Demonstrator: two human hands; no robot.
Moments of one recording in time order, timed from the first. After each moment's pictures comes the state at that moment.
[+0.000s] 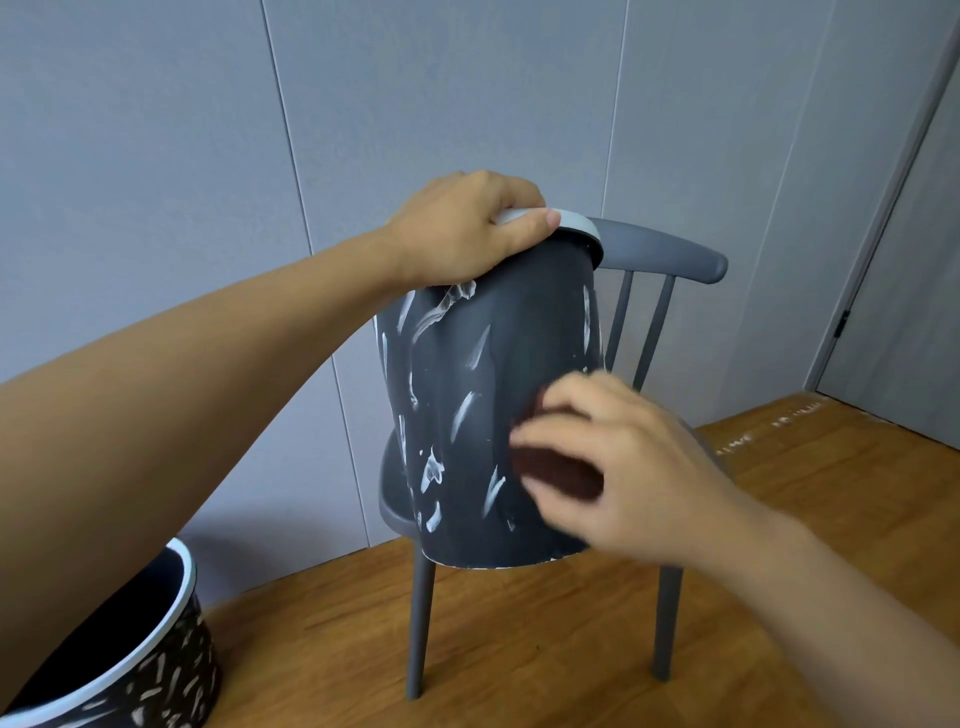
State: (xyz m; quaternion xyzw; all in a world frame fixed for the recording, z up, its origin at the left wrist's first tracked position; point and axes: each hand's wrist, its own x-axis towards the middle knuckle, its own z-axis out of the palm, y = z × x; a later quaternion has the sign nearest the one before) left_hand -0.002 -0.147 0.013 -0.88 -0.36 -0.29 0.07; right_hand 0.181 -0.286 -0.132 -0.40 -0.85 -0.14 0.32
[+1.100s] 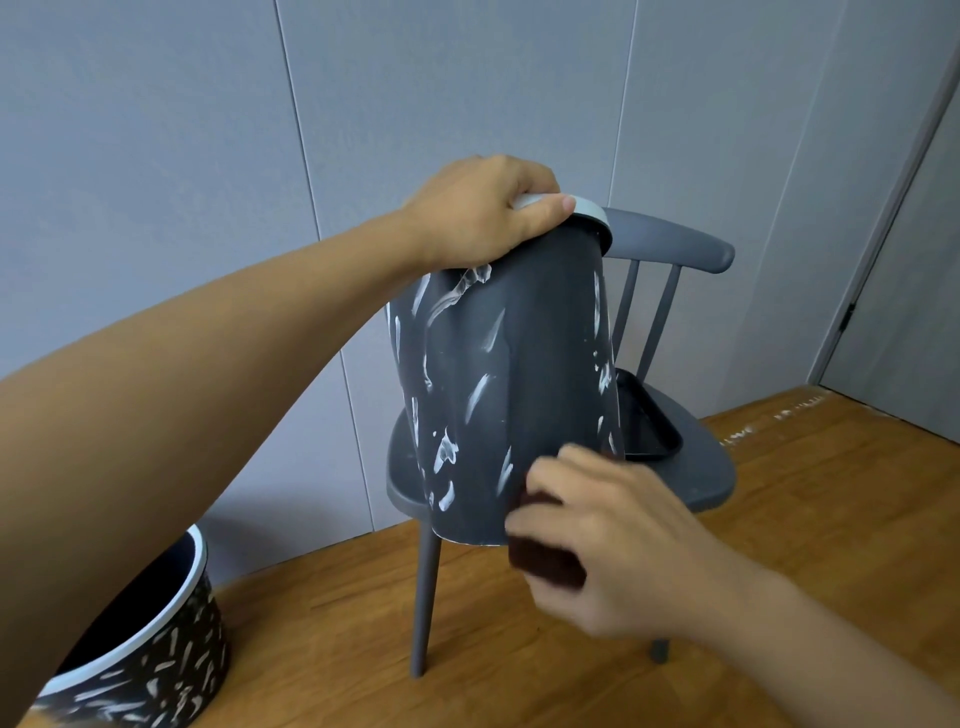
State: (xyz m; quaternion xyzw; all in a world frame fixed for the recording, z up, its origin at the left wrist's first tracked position) left_hand 0.002 -0.154 0.014 -0.88 -0.37 -0.29 0.07; right_hand 0.164 -0.317 -0.171 -0.37 -0.89 -0.17 0.19
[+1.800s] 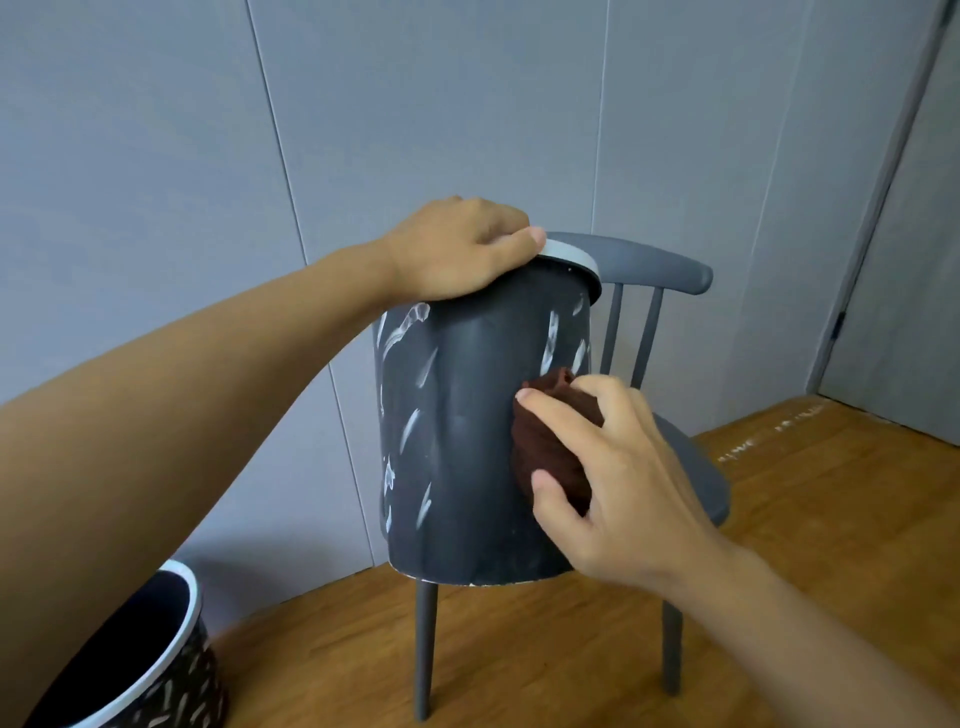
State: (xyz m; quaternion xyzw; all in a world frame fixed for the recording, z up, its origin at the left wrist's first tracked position) left_hand 0.002 -0.156 0.023 -0.90 -0.37 -0.22 0.07; right_hand 0.176 -0.290 -0.156 -0.48 -0.77 -0.11 0.40
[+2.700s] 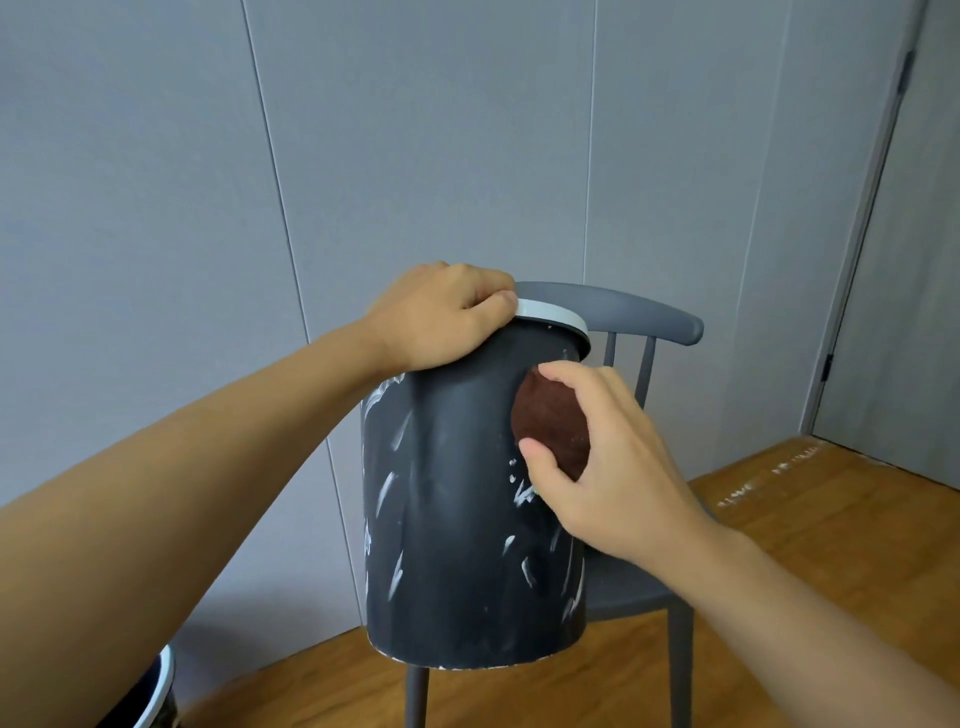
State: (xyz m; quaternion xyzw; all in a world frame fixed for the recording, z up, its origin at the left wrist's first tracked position) left_hand -0.003 -0.149 0.016 -0.88 -0.38 -0.28 0.08; right_hand 0.181 -0.249 -0.114 -0.47 -0.74 -0.06 0.47
